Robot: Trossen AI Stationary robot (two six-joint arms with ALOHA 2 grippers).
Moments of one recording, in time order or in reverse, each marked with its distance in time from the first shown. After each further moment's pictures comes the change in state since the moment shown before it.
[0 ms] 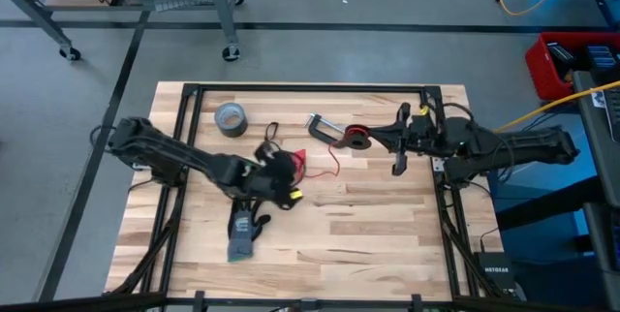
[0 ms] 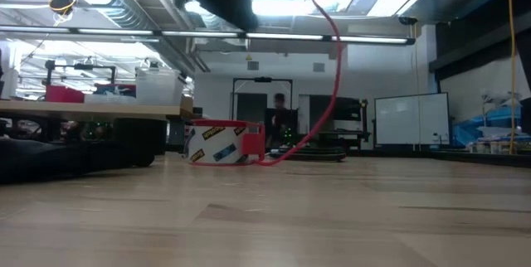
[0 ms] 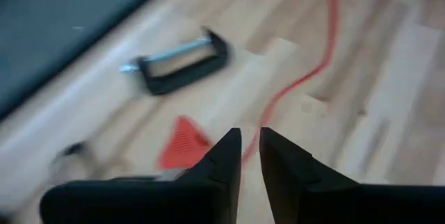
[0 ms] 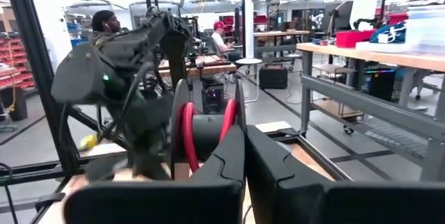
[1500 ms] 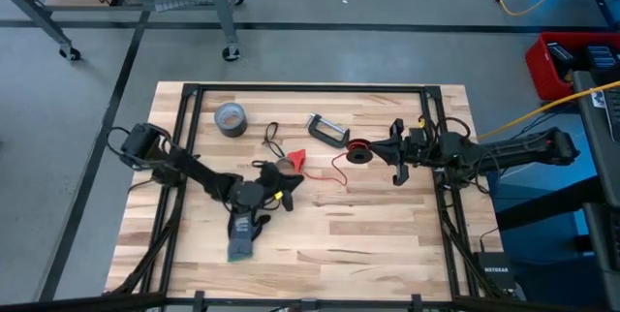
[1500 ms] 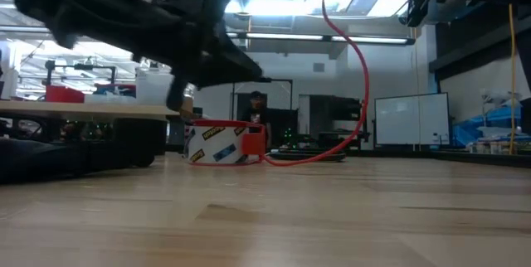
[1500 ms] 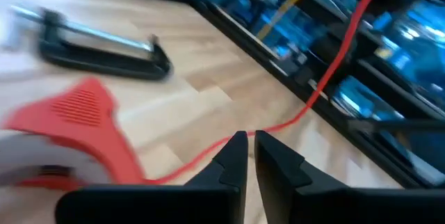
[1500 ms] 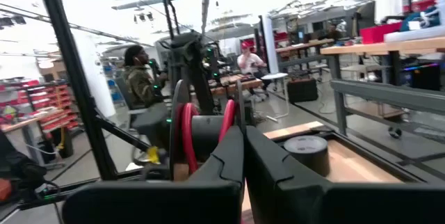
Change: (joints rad) left arm -0.021 0.140 -0.688 1.509 0.014 -0.102; right arm 0.000 -0.033 -0.339 0.423 -0.080 0.132
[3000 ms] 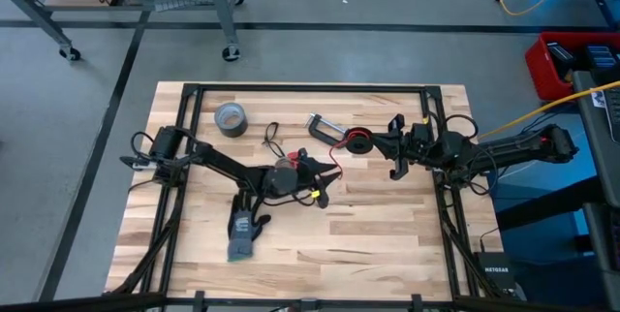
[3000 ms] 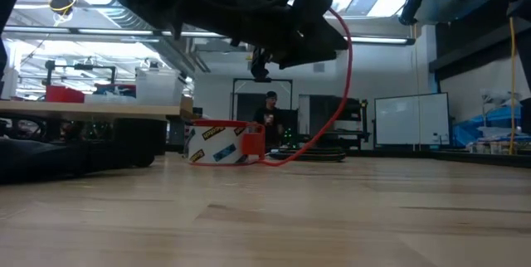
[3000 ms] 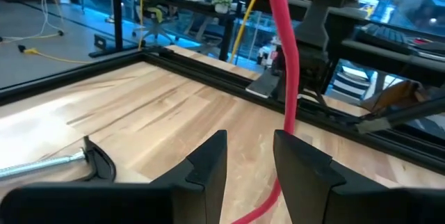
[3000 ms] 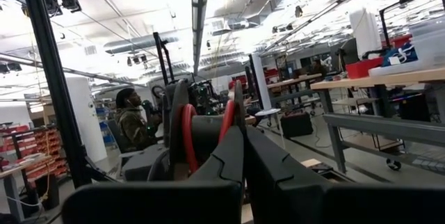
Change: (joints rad) left arm 0.143 0.198 0.396 -0.058 0.163 0.479; right arm 0.000 0.110 0.002 0.261 0.072 -0.003
